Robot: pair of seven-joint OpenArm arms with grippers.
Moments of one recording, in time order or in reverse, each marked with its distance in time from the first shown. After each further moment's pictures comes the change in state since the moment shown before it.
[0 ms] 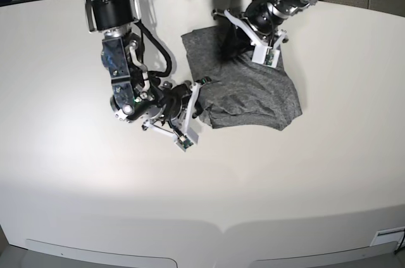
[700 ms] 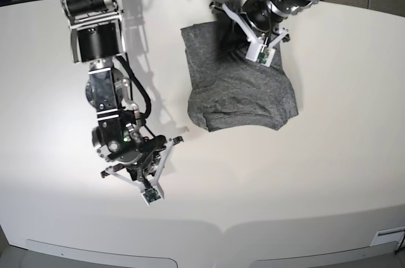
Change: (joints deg) left arm 1.7 -1.9 0.6 12.0 2.1 1.9 8.0; right arm 8.8 4.9 -0.1 5.5 -9.8 -15.8 0.0
